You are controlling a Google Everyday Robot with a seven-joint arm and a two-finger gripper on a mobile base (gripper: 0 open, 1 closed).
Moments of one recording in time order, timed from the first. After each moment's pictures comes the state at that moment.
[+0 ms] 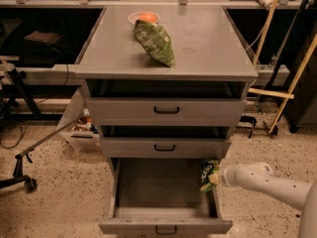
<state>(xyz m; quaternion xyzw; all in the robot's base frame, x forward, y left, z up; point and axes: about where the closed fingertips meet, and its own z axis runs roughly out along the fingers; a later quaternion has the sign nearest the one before) 0.608 -0.277 0.328 -0.17 0.95 0.08 0.25</state>
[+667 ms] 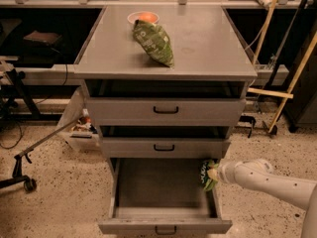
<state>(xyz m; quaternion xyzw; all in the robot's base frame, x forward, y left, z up) 0.614 -0.266 0.364 -0.17 0.94 0.08 0.29</state>
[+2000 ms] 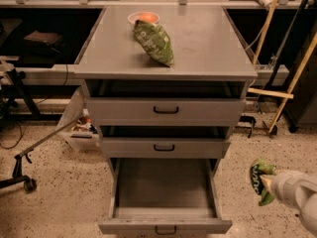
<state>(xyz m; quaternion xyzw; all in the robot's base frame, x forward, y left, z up) 0.466 -0.366 0.595 -0.18 0.92 -0.10 0.34</state>
